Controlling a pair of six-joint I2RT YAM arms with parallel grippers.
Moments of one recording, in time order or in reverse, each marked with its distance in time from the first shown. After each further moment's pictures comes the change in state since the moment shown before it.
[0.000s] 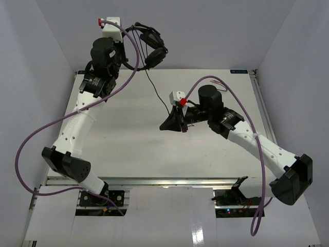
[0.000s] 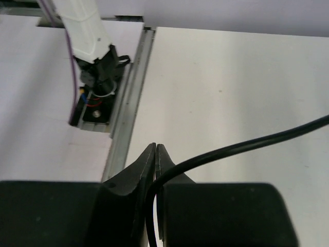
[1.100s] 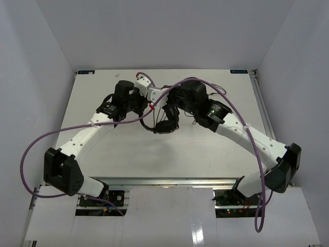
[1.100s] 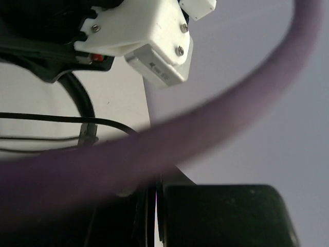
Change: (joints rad) left arm -0.068 -0.139 -0.639 -0.046 0.493 0.082; right arm 0.144 0.153 0.278 -0.093 1.003 -0.789
